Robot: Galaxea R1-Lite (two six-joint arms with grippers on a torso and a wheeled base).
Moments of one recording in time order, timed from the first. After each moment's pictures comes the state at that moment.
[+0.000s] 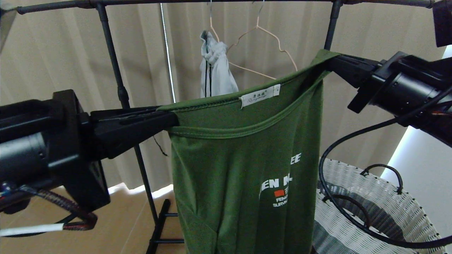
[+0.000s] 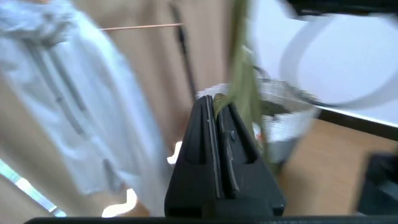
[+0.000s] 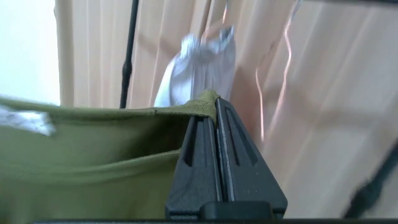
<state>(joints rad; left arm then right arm) -0.73 1.17 -0.81 -0.38 -0.19 0.14 0.46 1.48 -0.88 -0.86 0.23 -0.05</state>
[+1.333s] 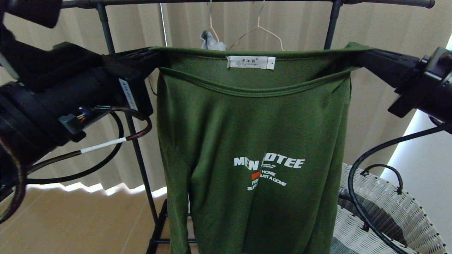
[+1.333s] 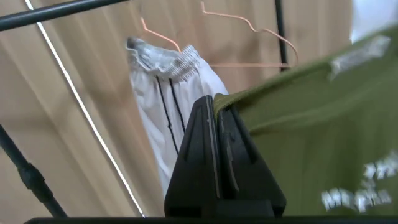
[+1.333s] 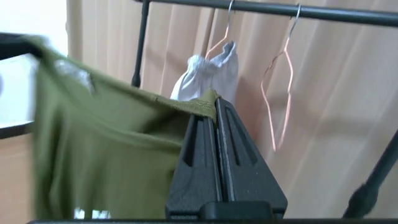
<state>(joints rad) -0.70 1.36 -0.88 -0.72 0.21 0.30 0.47 1.32 -0.82 -0.74 0.23 -0.04</state>
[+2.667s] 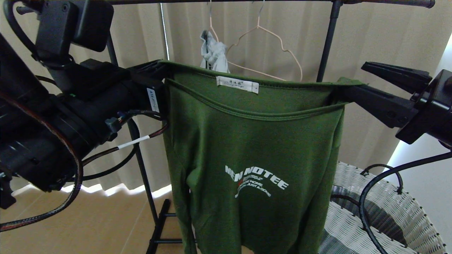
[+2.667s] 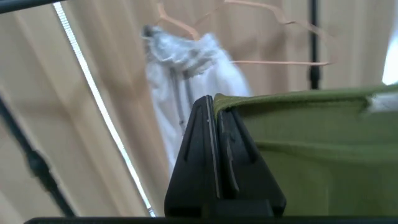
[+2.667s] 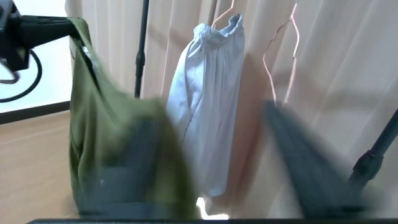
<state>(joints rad) -0.66 1.45 -0.85 -0.83 0.29 0.30 0.48 1.27 -0.73 -0.73 0.22 -0.04</state>
